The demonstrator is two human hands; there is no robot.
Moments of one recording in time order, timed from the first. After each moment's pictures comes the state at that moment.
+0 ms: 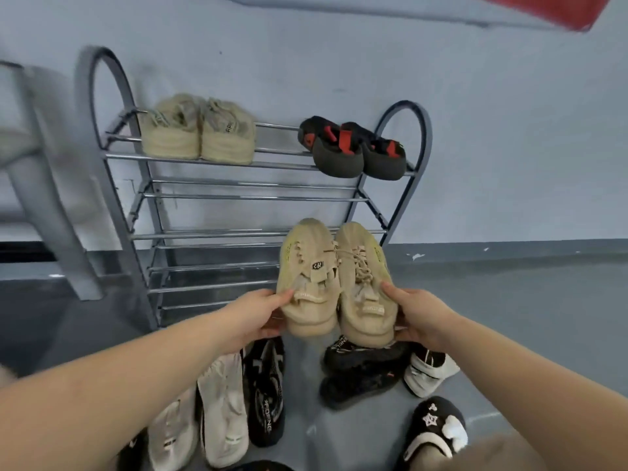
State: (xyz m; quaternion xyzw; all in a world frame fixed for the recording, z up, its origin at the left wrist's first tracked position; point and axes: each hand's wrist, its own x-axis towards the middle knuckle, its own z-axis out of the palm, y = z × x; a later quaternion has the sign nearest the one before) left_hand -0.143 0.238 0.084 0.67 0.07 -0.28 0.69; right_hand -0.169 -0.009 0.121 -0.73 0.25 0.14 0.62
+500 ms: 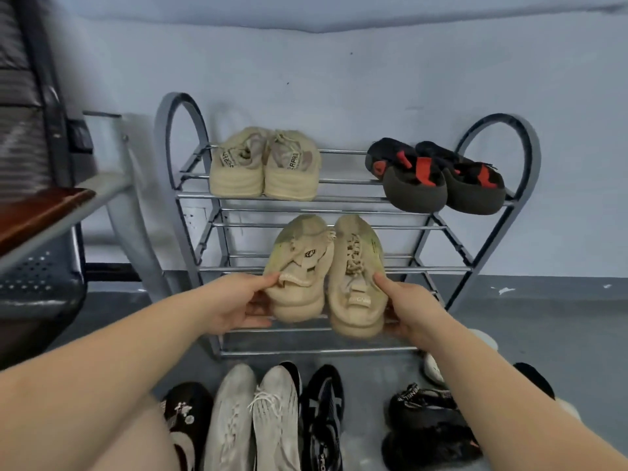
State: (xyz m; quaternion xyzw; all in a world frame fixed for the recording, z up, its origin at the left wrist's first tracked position) left_hand -0.076 0.331 0.131 0.69 0.17 -0.24 0.67; right_hand -0.060 0.085 0.109 -0.70 0.18 0.14 0.67
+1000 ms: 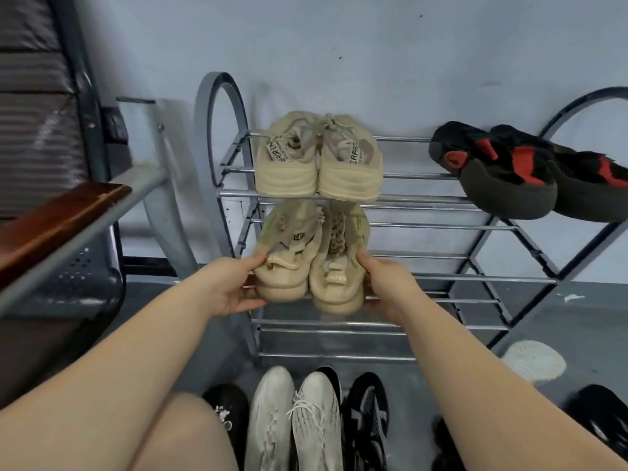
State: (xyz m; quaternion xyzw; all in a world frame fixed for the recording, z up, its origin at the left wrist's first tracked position) left_hand -0.028 0.405 0.118 0.64 0.30 -0.16 0.69; right_hand 0.008 0.192 0.095 -0.71 0.14 0.16 0.68
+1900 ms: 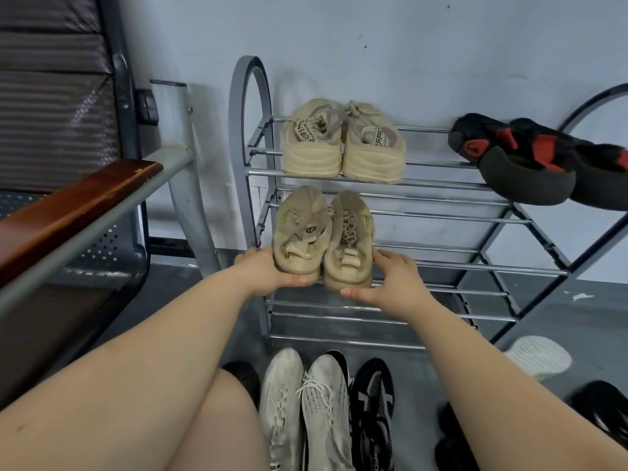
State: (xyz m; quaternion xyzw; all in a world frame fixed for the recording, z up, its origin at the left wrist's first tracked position) left_hand -0.043 0.406 0.105 0.95 0.08 -0.14 0.28; right_hand -0.023 0.188 0.083 -0.96 -0.10 0.06 0.26
